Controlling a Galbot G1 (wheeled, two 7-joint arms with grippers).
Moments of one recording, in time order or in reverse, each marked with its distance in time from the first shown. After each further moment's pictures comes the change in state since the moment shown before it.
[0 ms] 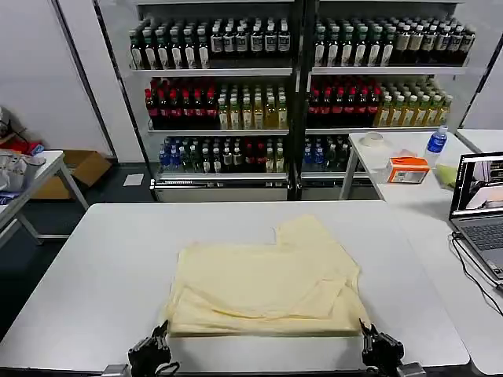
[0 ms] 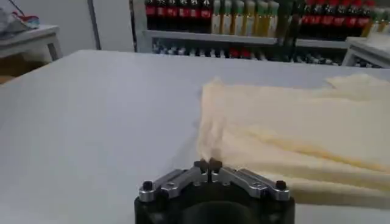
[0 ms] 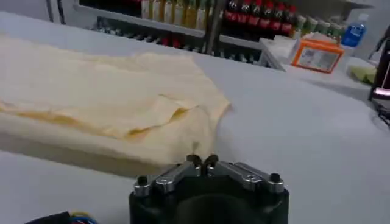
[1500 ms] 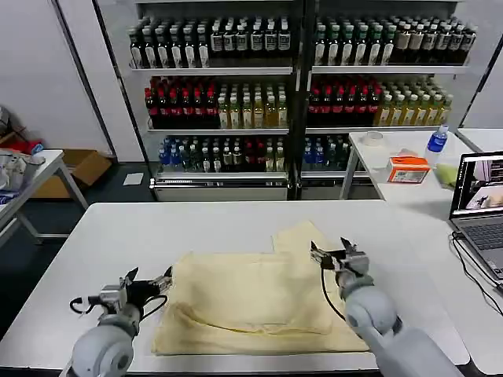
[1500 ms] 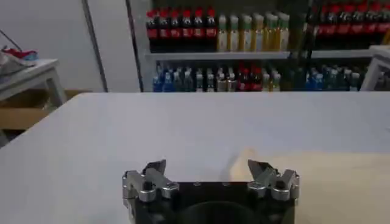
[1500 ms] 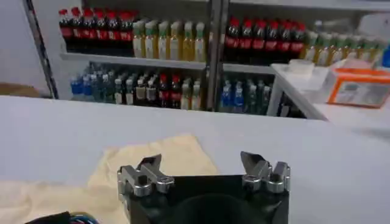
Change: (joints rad) left arm -0.622 0.259 0.131 0.296 -0.312 0.168 -0.132; right arm 1.146 0.119 -0.554 -0.610 0.395 -0.212 0.183
